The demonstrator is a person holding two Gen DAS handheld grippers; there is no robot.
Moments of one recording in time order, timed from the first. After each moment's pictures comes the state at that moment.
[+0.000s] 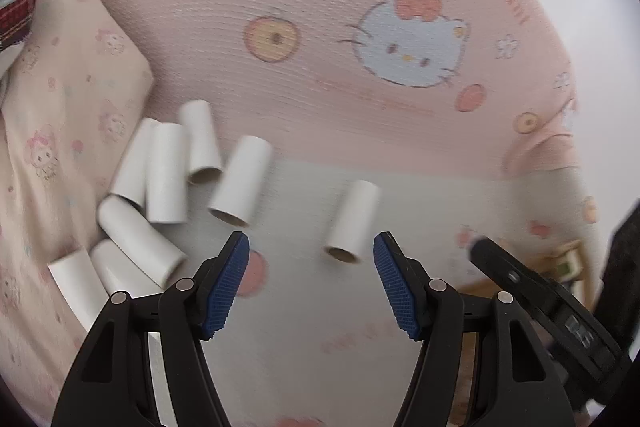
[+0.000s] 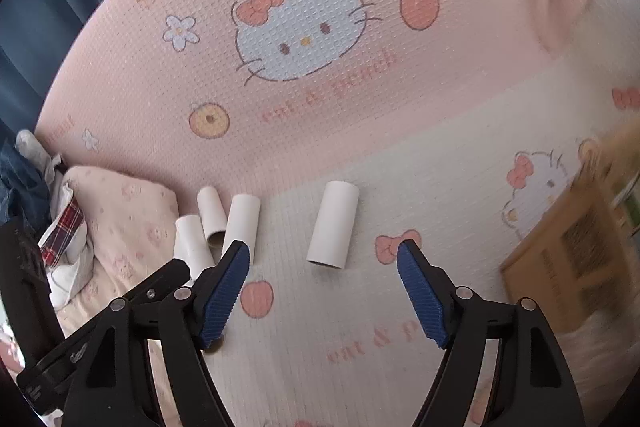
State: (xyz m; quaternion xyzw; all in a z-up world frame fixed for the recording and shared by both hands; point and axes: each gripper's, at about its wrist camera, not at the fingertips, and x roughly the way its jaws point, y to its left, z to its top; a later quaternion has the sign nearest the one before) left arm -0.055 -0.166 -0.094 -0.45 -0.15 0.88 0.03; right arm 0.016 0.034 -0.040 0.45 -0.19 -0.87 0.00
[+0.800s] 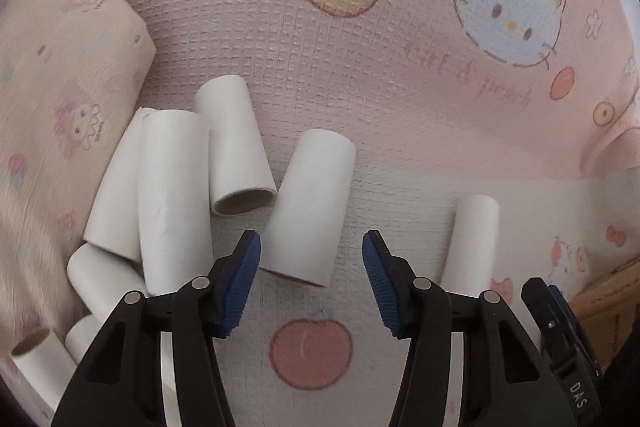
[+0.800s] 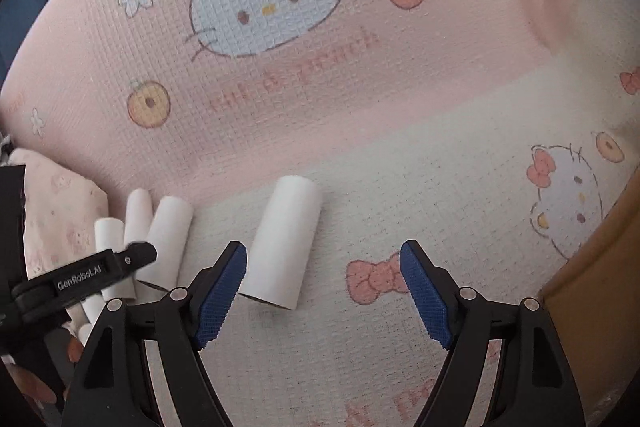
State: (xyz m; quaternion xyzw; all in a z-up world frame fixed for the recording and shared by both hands) left arm -0.135 -0.186 -0.185 -0.48 -0.12 0.87 0.00; right arm -0.015 0.030 -0.132 0.39 -0.14 -0.91 -0.04
